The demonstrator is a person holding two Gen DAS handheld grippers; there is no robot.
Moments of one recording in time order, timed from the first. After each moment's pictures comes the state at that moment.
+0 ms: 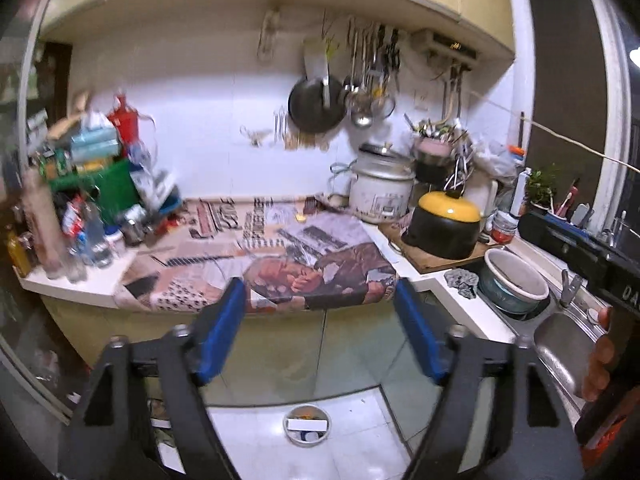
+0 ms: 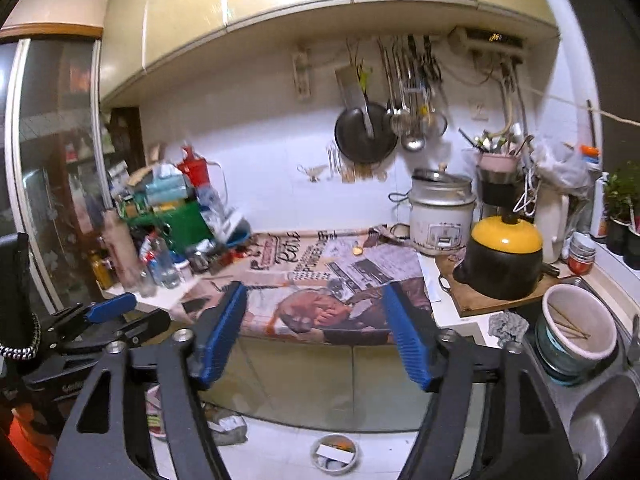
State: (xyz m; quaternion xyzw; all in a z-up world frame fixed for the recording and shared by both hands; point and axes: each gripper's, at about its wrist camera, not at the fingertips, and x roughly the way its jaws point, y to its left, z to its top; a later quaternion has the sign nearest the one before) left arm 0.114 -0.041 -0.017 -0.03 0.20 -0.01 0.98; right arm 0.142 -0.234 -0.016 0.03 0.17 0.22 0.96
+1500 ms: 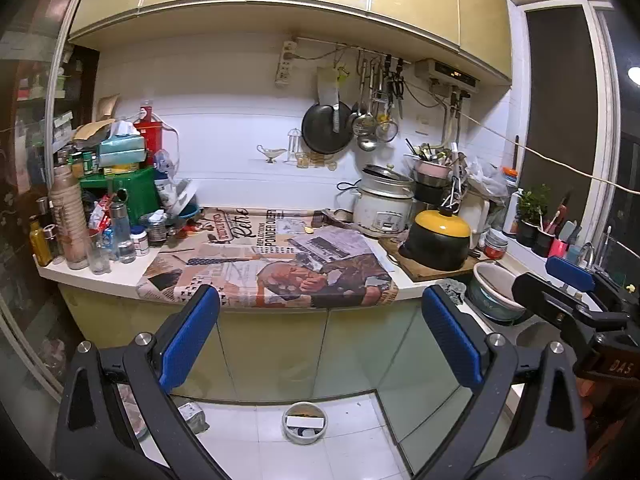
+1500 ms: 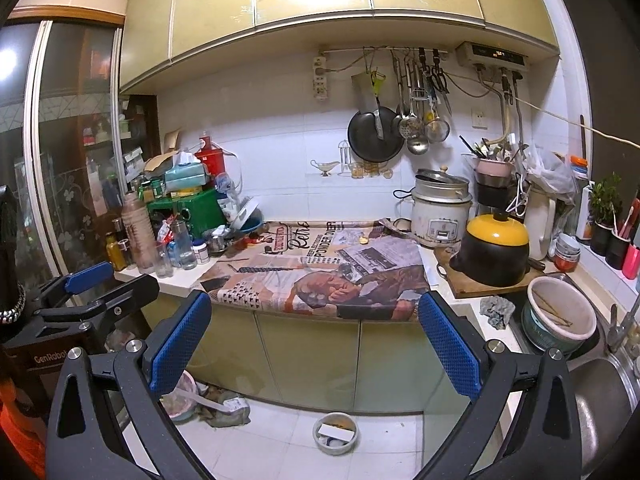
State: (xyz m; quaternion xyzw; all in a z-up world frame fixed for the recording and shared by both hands) left arm 0.026 -0.020 0.004 -0.05 0.18 -0.01 0.98; right arm 0.069 -0.223 -0.006 0.00 0.18 0.22 0.96
